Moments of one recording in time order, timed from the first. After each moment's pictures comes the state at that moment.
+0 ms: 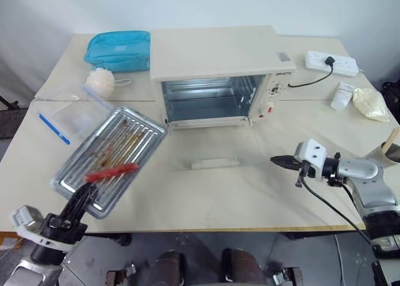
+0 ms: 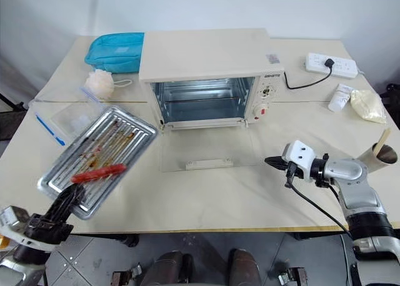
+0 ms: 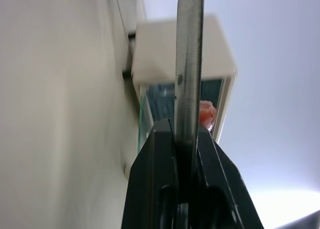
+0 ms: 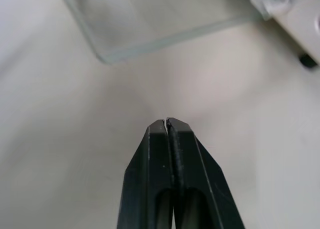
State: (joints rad) left arm 0.41 0.22 0.82 -0.32 -1.94 0.94 -0.07; right arm -0.46 -0.77 0.05 0.48 0.15 -0.17 1.09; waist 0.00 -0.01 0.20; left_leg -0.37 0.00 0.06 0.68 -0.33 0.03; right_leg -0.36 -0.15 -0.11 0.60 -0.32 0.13
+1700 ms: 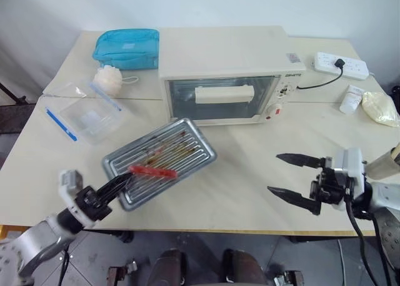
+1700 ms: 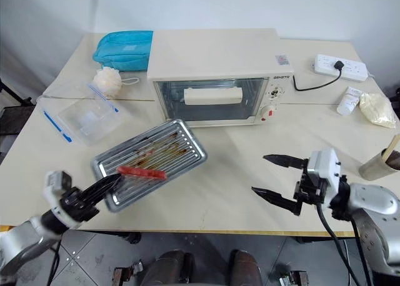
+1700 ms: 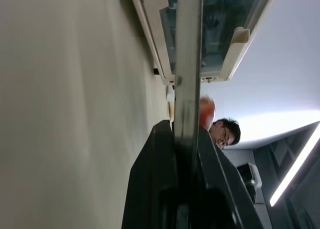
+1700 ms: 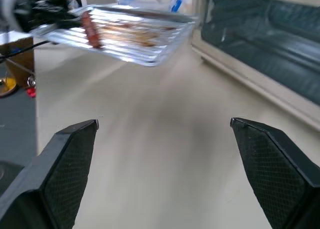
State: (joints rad) left arm 0.08 0.61 0.49 -0.06 -1.94 1.17 -0.05; right arm 0.09 -0.75 -0.35 -0.44 0.65 0.33 1.11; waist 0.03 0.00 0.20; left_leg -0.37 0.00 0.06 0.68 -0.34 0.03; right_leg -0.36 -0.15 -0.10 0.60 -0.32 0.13
